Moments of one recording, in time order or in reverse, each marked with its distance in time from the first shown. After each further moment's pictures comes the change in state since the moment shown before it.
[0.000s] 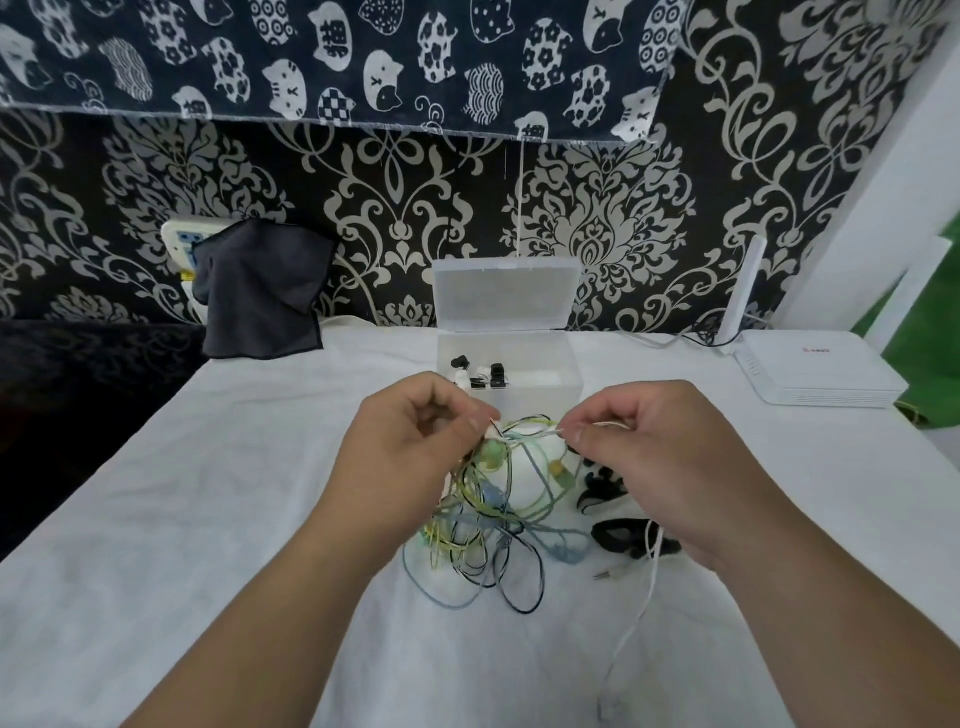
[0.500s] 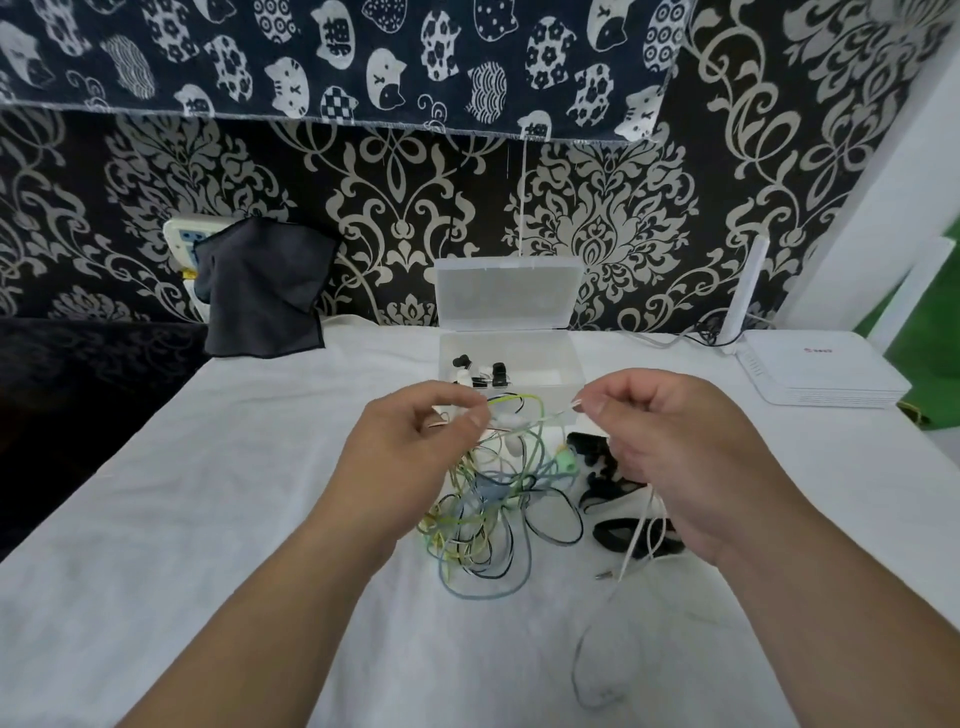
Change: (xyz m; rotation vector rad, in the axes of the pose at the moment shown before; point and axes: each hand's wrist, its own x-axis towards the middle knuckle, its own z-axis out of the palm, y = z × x) left_hand 0.001 0.001 -0.001 0.052 0.035 -0.157; right_hand 0.004 0.004 -0.001 0.271 0.021 0.026
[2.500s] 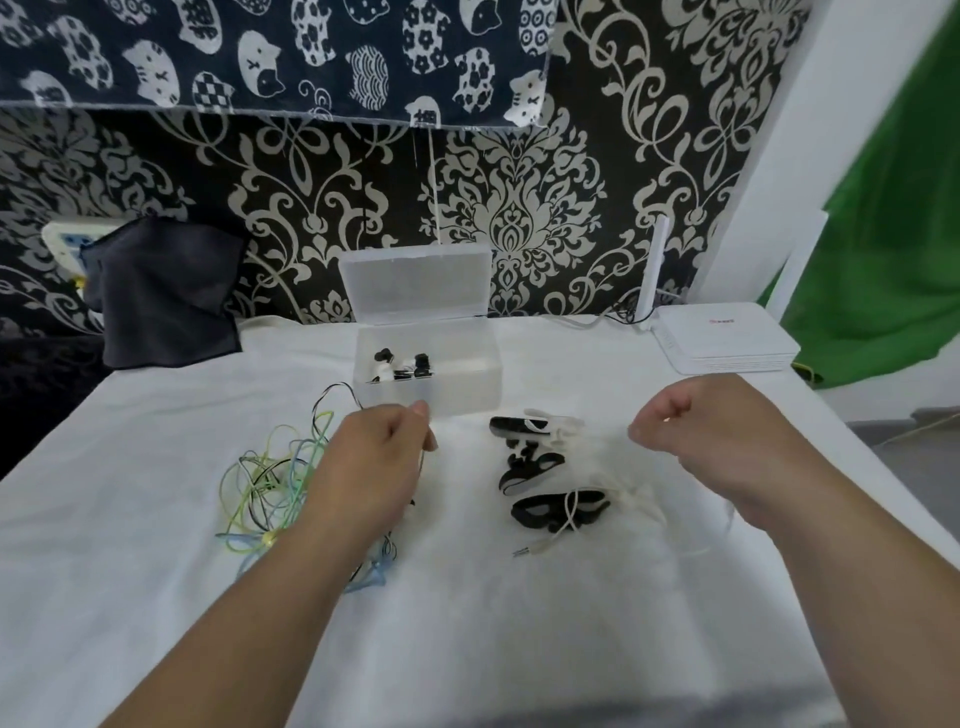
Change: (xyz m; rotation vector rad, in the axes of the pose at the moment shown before) left_hand 0.007 -0.012 0.052 0.373 0.048 0.006; right_hand 0.001 0.031 -0.101 -0.456 0.141 0.185
